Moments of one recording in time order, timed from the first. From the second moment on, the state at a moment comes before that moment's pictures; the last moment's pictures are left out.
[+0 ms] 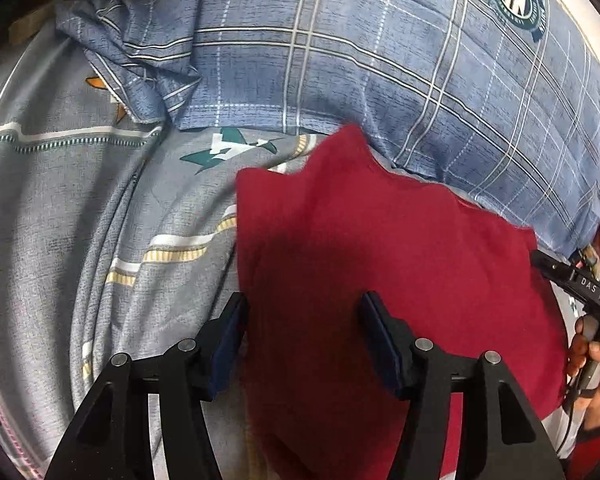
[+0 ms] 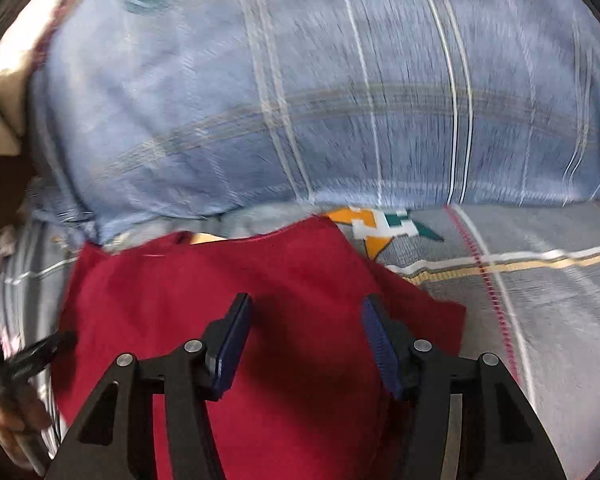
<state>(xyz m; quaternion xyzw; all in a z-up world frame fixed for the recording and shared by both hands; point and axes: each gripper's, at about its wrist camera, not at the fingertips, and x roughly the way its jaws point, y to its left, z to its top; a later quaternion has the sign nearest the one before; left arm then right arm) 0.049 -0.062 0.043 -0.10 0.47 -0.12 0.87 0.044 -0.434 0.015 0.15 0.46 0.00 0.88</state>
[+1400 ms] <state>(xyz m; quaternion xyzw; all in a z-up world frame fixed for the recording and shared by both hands) 0.015 -0.016 0.059 -0.06 0.45 -0.18 0.87 -0.022 -0.437 0.049 0.10 0.43 0.01 0.90</state>
